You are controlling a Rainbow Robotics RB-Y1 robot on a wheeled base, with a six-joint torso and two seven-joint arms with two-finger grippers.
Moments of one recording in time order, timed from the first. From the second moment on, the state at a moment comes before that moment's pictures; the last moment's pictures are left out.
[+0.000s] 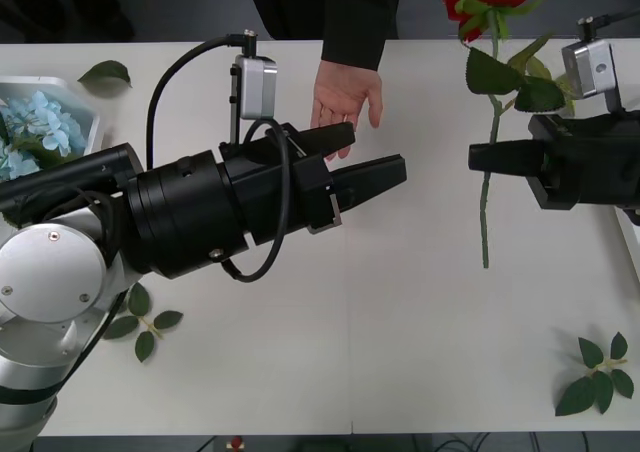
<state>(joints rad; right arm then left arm) -0.29 -0.47 -0.33 -1.82 -1.78 1.56 2.13 -0.16 0.39 -0.29 -2.20 1.44 0.73 -1.94</state>
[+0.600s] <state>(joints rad) -0.32 -0.47 -0.14 -1.82 -1.62 0.97 2.40 -0.16 0.39 -0.26 -2.20 1.43 0.76 -1.93</state>
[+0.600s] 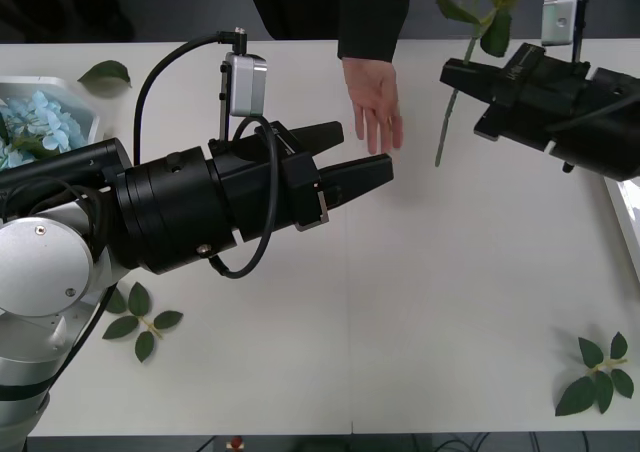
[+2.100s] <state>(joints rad) -0.41 -0.53 -0.15 -1.82 -1.54 1.04 2.49 -0.16 0.39 -0.26 -2.20 1.43 0.76 -1.92</state>
